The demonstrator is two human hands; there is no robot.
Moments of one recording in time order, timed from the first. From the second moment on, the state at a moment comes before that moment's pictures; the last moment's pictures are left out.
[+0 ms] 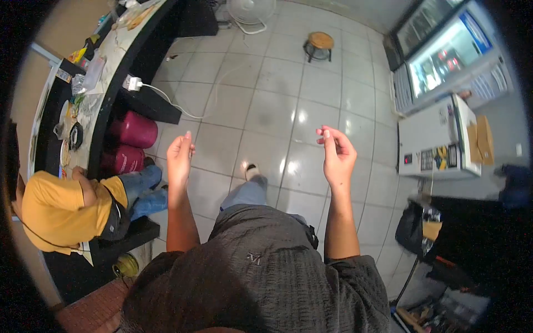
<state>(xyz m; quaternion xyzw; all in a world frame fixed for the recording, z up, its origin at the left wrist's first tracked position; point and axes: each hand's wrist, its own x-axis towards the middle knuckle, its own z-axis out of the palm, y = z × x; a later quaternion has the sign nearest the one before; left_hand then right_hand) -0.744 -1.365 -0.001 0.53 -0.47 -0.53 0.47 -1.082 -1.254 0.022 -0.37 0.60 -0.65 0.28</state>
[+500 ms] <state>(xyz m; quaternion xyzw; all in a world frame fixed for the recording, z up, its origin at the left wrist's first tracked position) -0.709 -1.731 0.003 0.59 -0.47 -0.37 0.54 -1.080 -1.701 0.015 -0.42 0.54 -0.60 0.41</state>
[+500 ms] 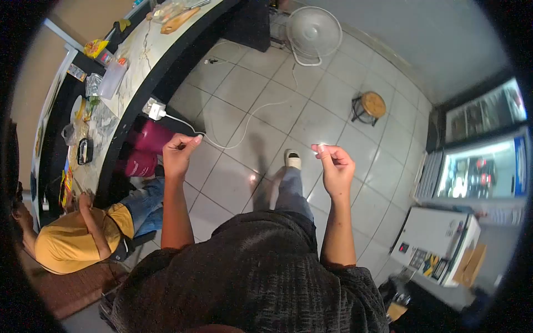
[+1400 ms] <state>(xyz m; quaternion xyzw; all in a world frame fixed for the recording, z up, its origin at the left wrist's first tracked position) -0.548 -2.251 0.012 0.71 -0.26 -0.20 0.62 -0.877 -2.399 0.014 -0.66 0.39 -0.29 0.58</state>
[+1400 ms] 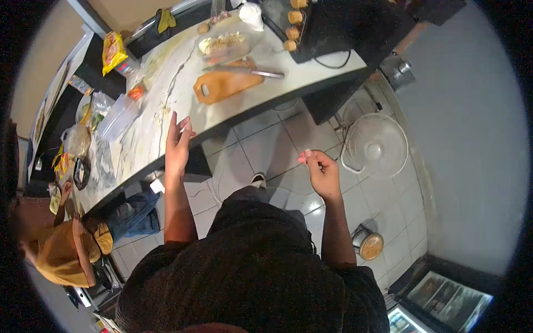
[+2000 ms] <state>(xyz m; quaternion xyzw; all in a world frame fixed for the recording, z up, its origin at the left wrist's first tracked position) -0.423 -2.492 0.026 0.84 -0.17 -0.06 0.51 -0.699 -2.698 0.004 -0.72 0.24 -0.12 0.64</state>
